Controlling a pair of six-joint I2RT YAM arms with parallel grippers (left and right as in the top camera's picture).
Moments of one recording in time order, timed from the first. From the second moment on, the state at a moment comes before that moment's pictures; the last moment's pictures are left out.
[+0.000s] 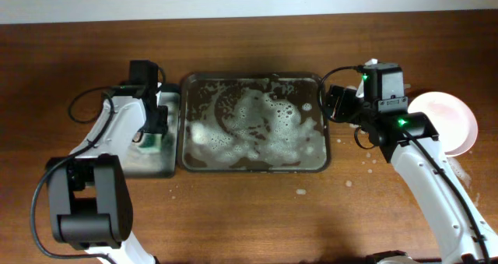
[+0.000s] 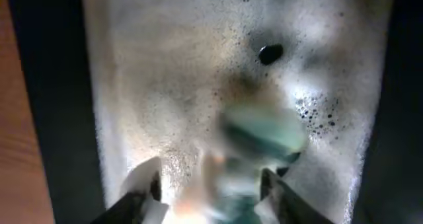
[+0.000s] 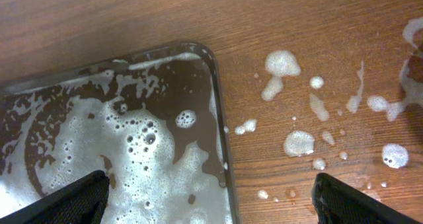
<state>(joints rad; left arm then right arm) -0.02 1.87 1.29 -0.74 -0.26 0.06 0.13 1.39 1.08 -0.57 0.01 0.36</state>
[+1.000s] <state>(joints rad) -0.02 1.63 1.62 -0.87 -0.01 0.06 0.13 1.19 1.63 -1.09 0.05 0.10</state>
